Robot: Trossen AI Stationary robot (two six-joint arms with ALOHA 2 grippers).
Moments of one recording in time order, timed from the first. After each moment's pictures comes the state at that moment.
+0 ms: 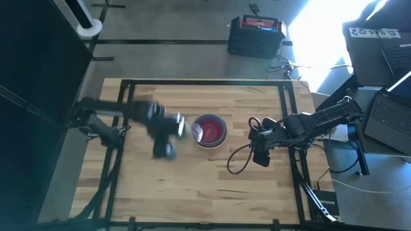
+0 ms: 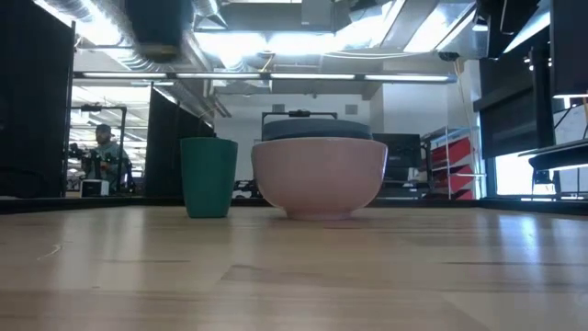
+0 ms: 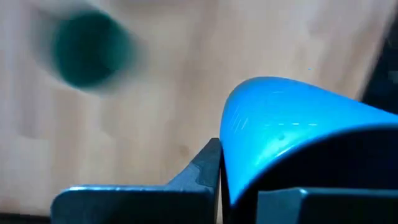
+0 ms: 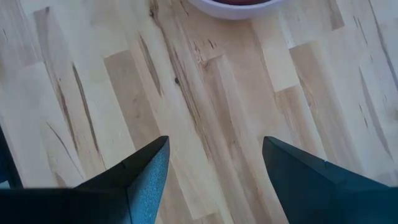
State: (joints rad) left arm -0.06 1.59 1.69 -1.49 0.06 -0.30; right arm 0.35 1.28 1.26 -1.26 0.14 0.67
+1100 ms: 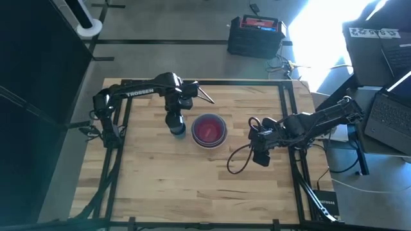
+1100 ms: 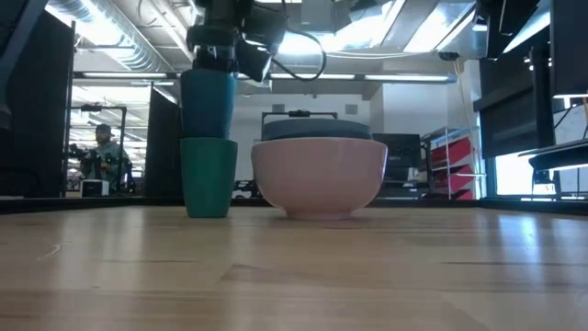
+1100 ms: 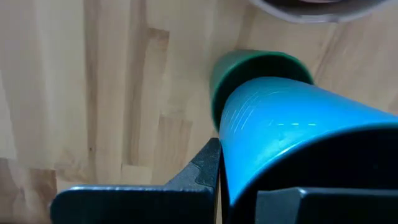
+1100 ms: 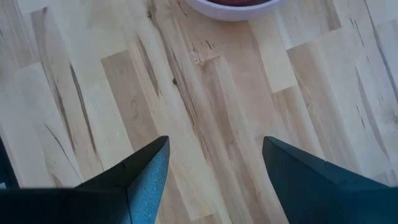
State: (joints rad) left arm 0.34 1.83 1.68 -1.46 0.04 0.16; right arm 0.35 1.28 1.26 -1.26 0.15 0.67
